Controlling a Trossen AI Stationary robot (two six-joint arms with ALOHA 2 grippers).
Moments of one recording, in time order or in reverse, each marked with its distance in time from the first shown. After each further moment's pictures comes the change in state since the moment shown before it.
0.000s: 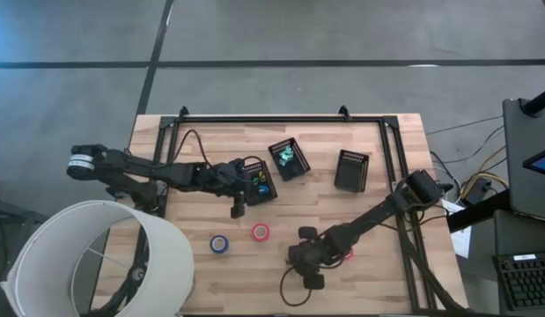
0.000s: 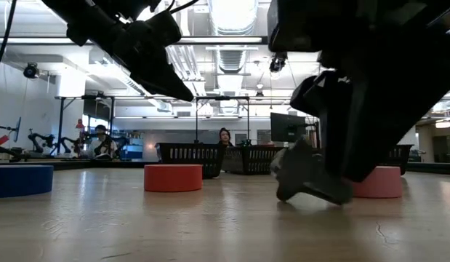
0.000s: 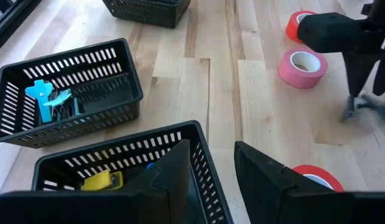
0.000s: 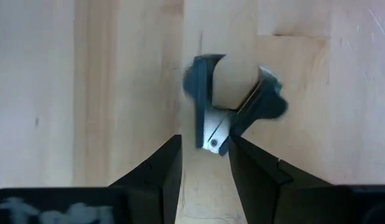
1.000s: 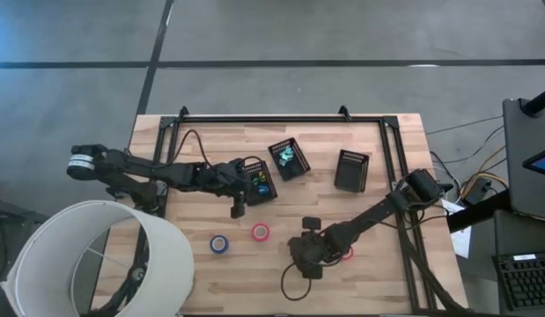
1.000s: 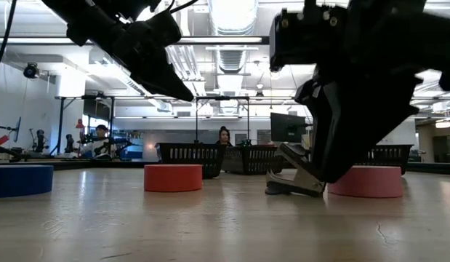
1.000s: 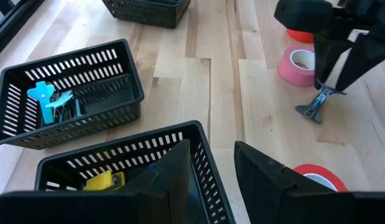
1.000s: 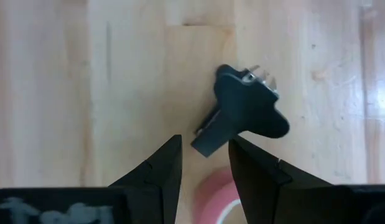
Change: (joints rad) left arm 0.000 0.000 0.000 0.000 -0.003 0.012; right arm -0.017 -0.008 -0.007 -0.101 0.186 0.022
